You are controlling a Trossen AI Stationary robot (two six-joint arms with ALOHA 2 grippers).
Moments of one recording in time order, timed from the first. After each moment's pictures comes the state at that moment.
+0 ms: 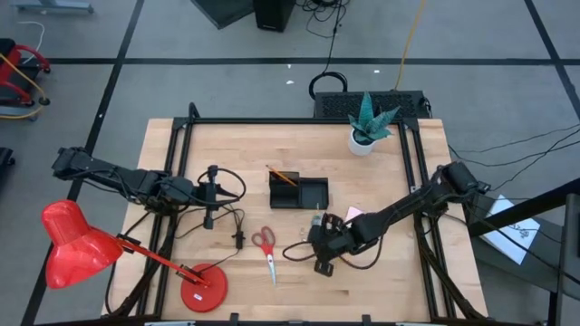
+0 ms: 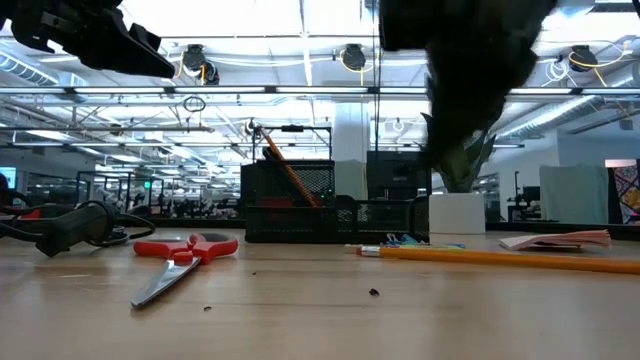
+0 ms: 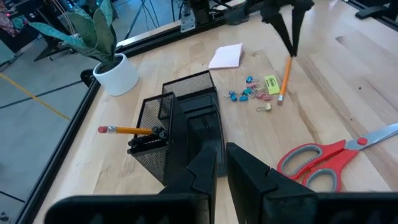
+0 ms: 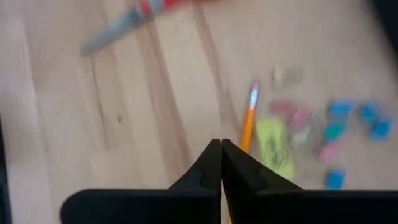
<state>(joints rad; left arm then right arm) -0.26 0.69 0.47 -0.21 -0.29 0.18 0.44 1.77 1.17 -0.49 0.19 0.71</state>
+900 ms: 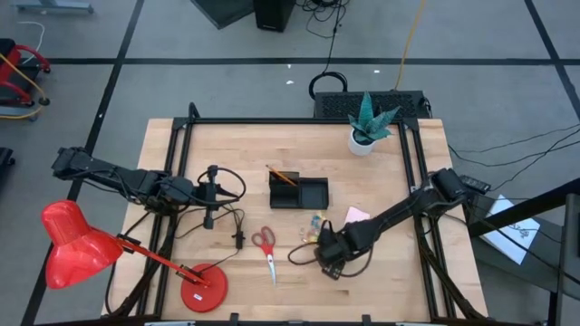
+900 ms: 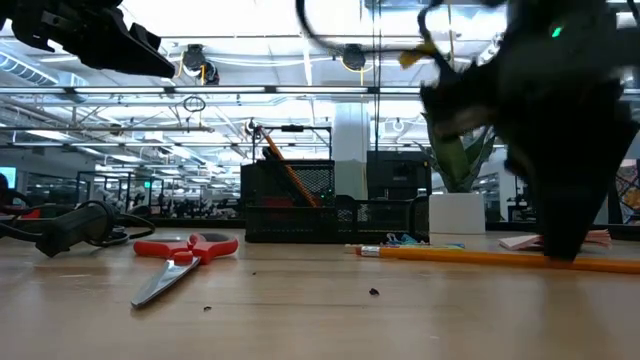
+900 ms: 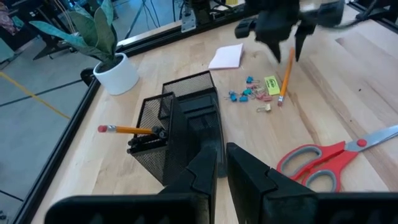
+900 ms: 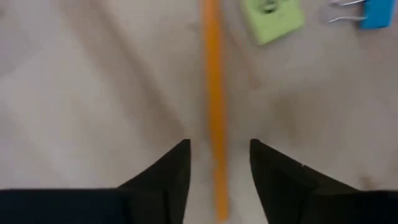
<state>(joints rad) -0.26 0.69 0.47 -0.21 -0.29 0.17 0.45 1.89 1.18 -0.73 -0.06 1.01</state>
